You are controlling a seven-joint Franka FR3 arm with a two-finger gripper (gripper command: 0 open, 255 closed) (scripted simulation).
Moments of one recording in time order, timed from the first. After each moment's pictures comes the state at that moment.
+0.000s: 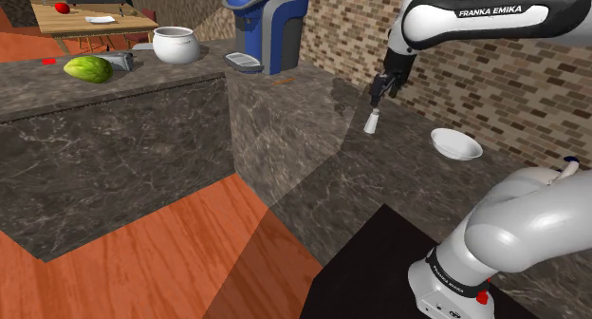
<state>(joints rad) -0.10 -0.50 -0.20 -2.32 -0.19 1.91 -0.12</state>
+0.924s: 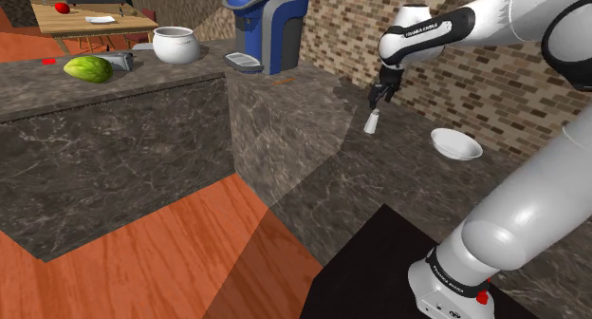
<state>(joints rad) -0.16 -0.05 -0.40 -2.12 -0.11 2.16 -0.37</state>
